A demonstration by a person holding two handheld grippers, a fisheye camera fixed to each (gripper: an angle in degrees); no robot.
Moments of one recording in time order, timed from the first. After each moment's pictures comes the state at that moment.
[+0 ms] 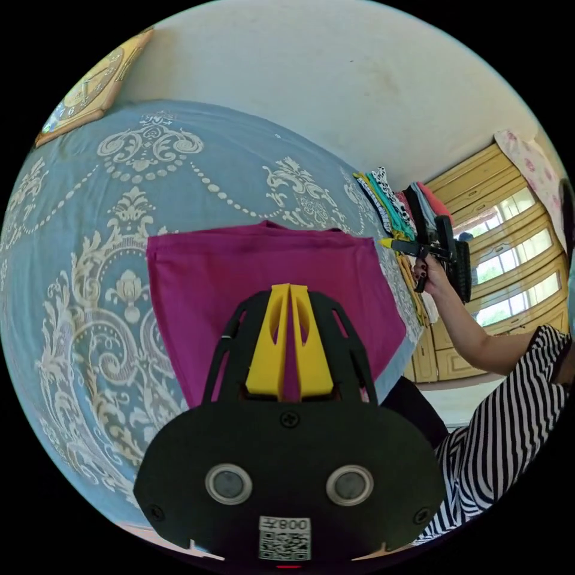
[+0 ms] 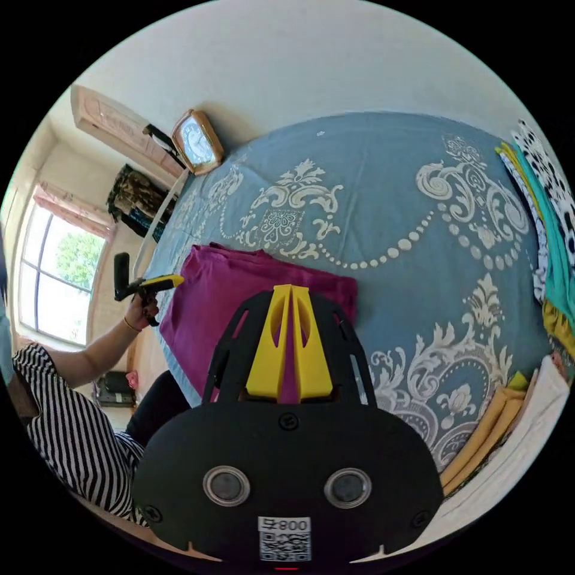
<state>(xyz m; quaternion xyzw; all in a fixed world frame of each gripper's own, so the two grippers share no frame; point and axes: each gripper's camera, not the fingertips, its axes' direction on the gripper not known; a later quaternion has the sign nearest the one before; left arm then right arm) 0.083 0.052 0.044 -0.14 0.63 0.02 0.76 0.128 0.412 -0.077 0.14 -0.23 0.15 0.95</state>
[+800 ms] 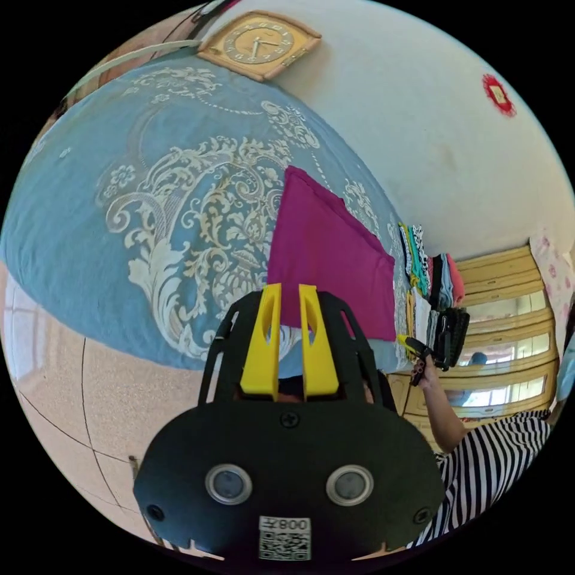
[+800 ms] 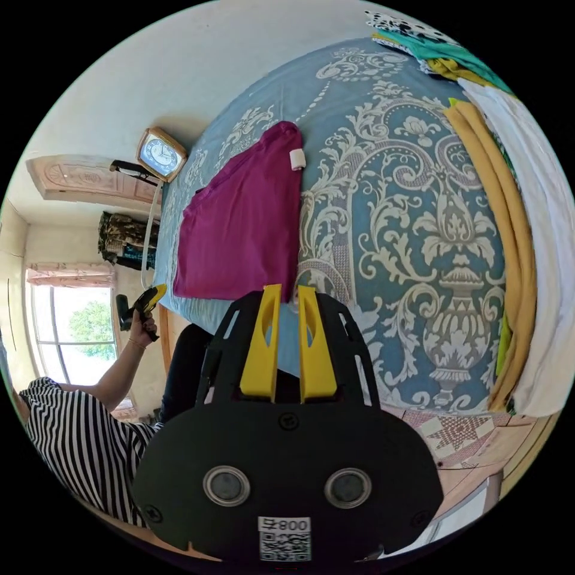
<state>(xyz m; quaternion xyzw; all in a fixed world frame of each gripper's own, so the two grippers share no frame) -0.058 0.214 0.046 -0.23 0.57 -0.22 0.76 0.106 0.655 -0.088 0.06 -0.28 0.30 0.91</state>
